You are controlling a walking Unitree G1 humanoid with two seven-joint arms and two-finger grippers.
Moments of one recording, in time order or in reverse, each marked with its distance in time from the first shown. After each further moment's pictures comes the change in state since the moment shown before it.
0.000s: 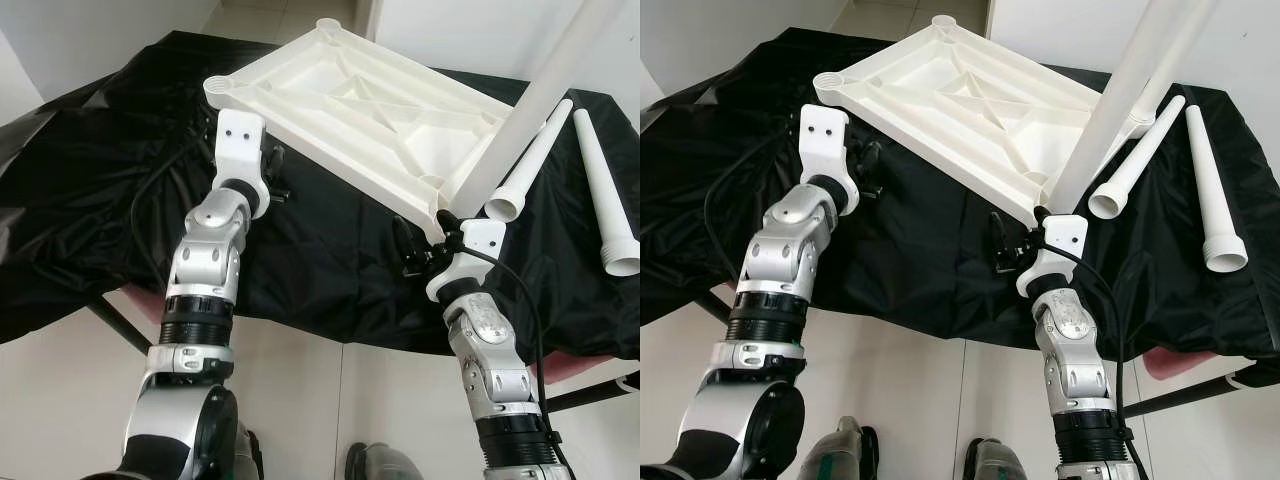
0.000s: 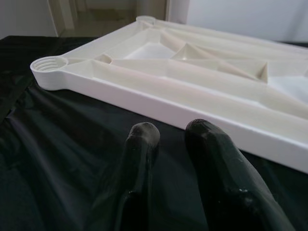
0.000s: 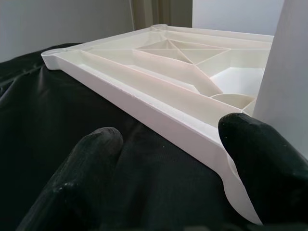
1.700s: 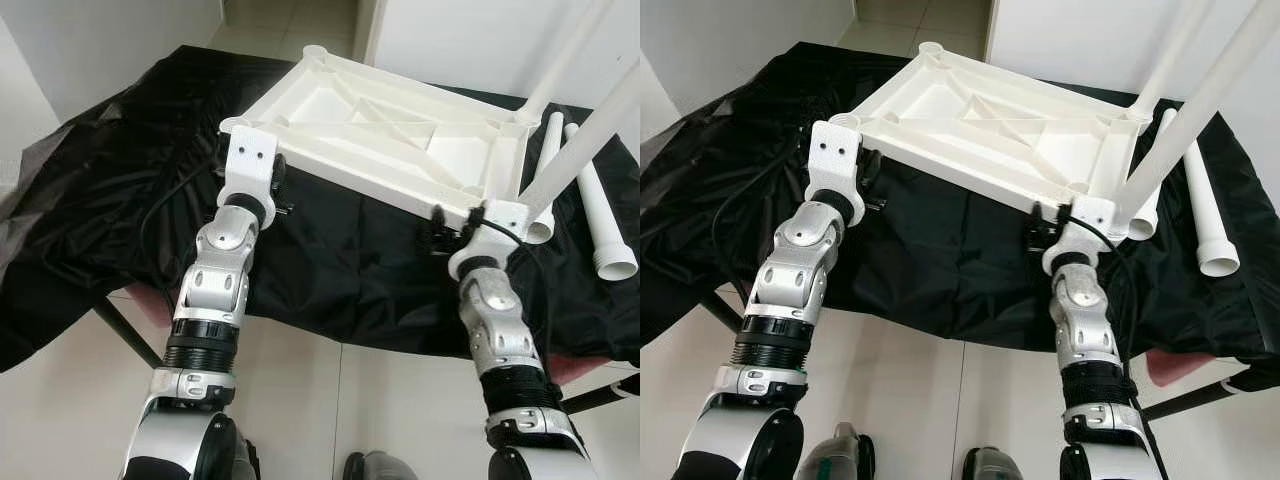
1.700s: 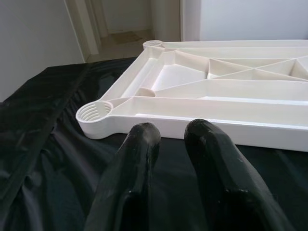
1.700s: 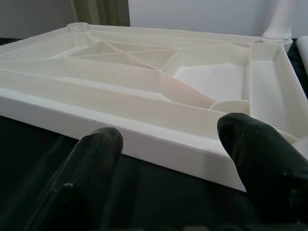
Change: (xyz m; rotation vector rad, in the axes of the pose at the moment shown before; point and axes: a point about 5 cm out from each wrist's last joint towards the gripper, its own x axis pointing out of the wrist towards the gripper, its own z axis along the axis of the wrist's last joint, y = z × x) left arm -0.007 -0.005 -0.005 0.145 -0.021 0.080; right arm 0.038 -0.039 -0.009 -0.043 0.079 -0.227
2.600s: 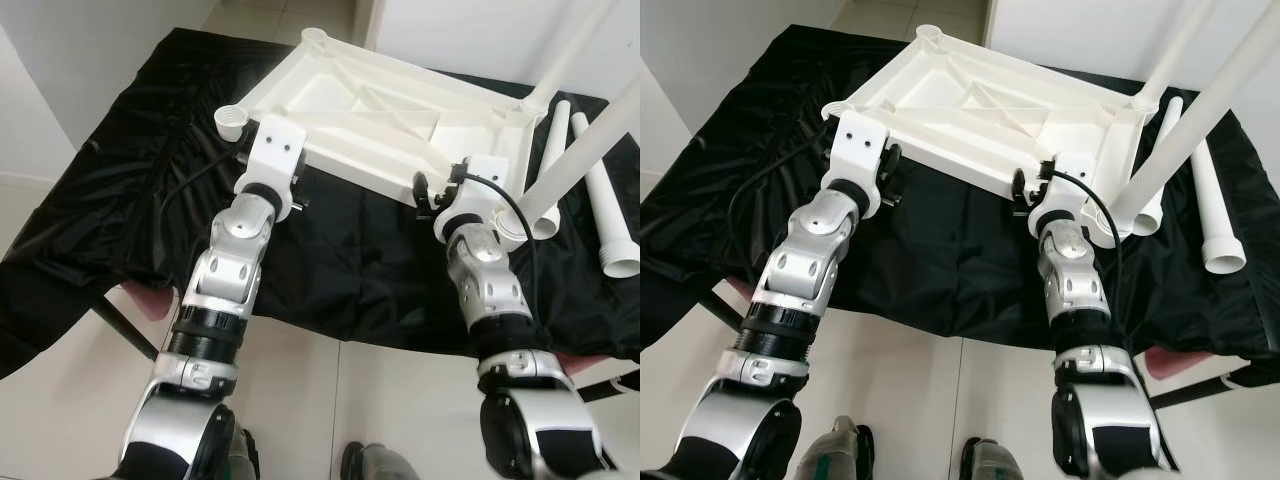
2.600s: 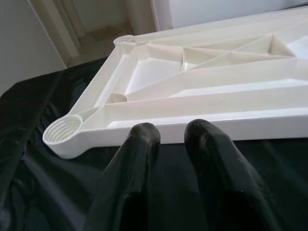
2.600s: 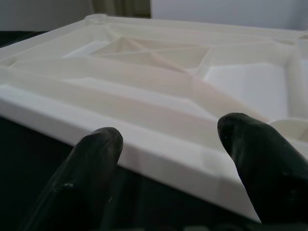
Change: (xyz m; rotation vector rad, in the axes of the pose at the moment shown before) left arm 0.019 -0.021 0.017 0.149 0.021 -0.108; right arm 0.021 0.019 0.016 0.026 0.002 0.073
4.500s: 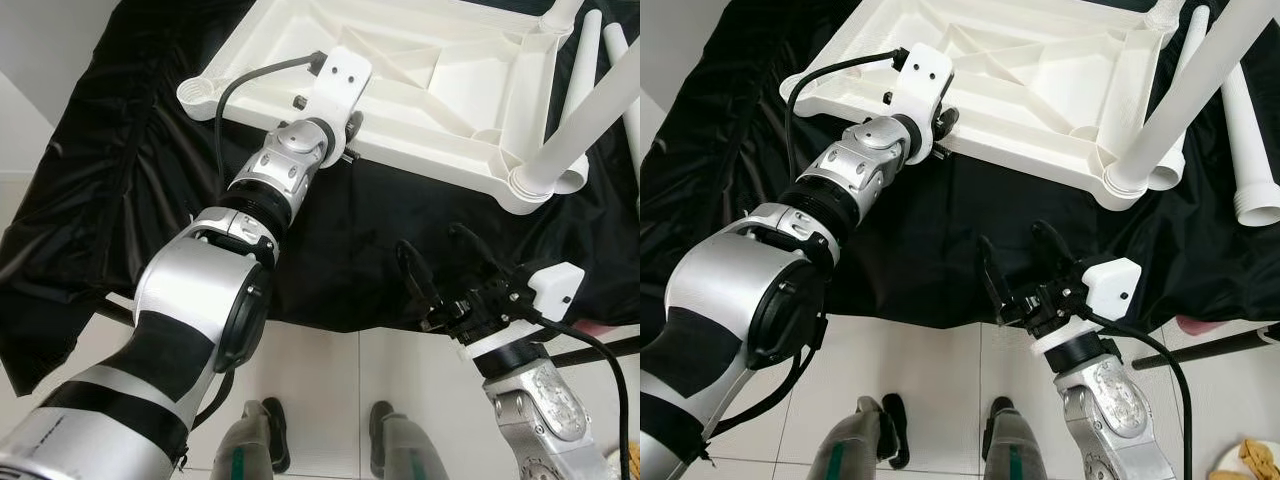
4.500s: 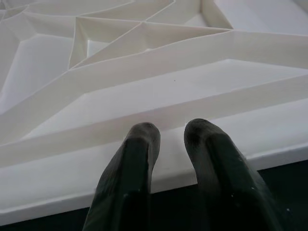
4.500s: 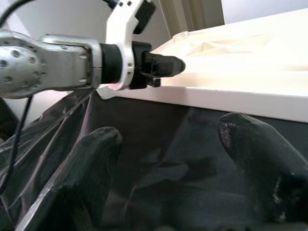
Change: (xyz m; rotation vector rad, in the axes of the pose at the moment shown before) left arm 0.064 -0.022 0.053 -0.066 0.050 -0.191; right arm -0.170 0.030 0.063 0.121 -0.211 0.405
